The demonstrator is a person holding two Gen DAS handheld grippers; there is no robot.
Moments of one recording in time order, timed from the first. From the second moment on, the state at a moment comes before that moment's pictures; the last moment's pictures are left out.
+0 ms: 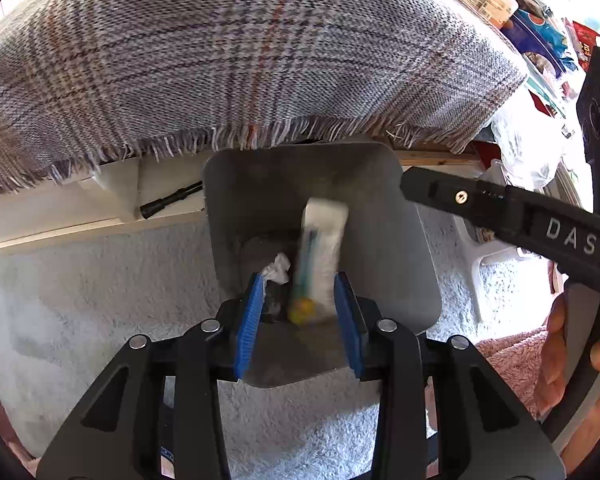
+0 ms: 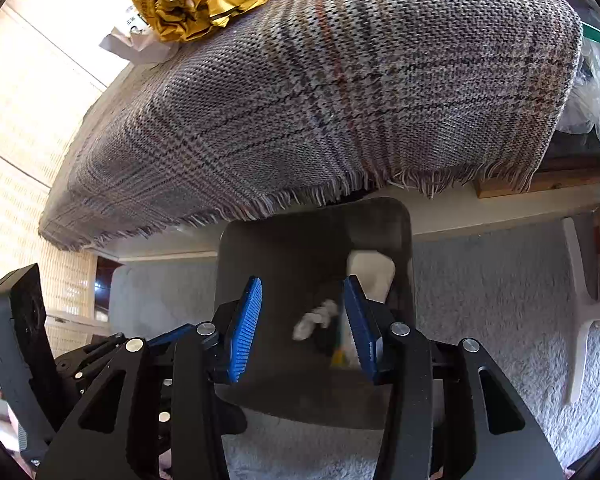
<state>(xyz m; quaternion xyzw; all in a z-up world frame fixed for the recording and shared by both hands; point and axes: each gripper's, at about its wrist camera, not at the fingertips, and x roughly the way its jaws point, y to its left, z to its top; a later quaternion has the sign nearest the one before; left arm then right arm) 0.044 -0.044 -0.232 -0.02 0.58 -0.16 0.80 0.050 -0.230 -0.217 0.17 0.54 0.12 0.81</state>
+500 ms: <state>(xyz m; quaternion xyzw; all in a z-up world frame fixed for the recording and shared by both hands) 0.022 0.008 -0.156 -0.01 0.53 -0.12 0.84 0.034 -0.283 -0.142 0.17 0.48 0.08 0.86</state>
